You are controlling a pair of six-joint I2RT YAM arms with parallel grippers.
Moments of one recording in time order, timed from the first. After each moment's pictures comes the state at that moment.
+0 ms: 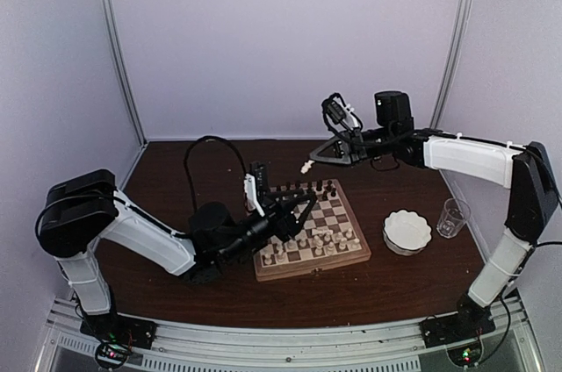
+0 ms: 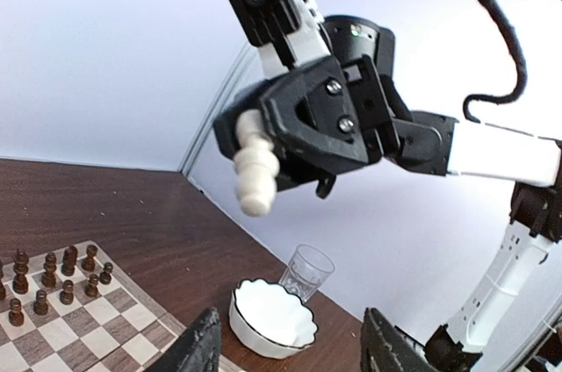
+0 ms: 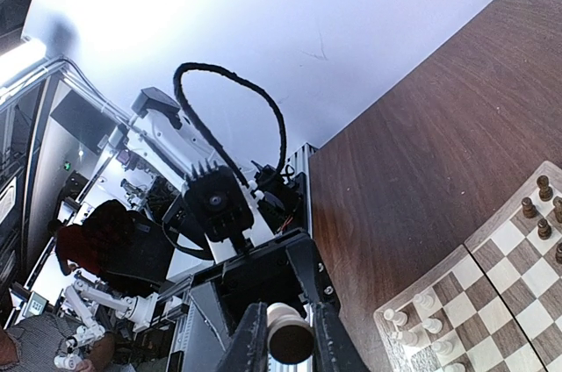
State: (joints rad) left arm -1.15 1.82 0.74 1.31 -0.15 -0.52; right arm 0.50 1.68 1.28 0.06 -1.23 0.49
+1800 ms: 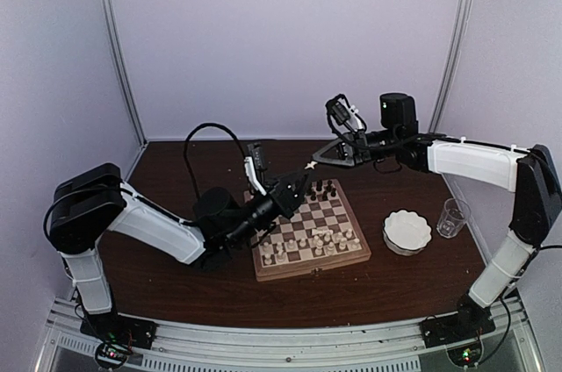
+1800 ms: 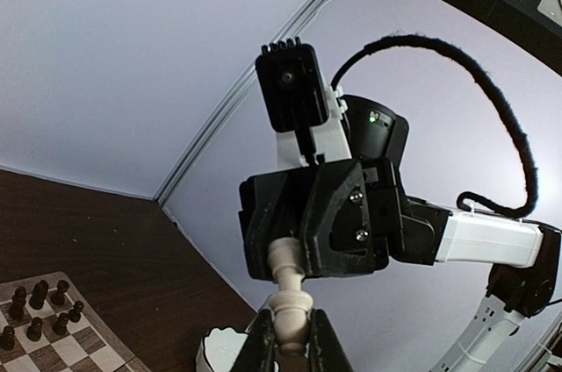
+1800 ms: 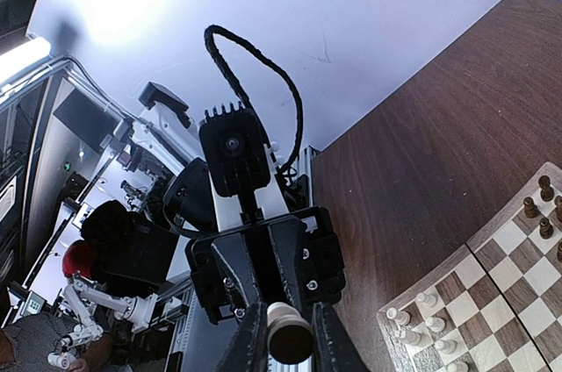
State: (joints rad) left arm -1.10 1.87 0.86 1.36 -0.14 -0.66; right arm 0.50 1.64 1.22 0.13 -1.23 0.53
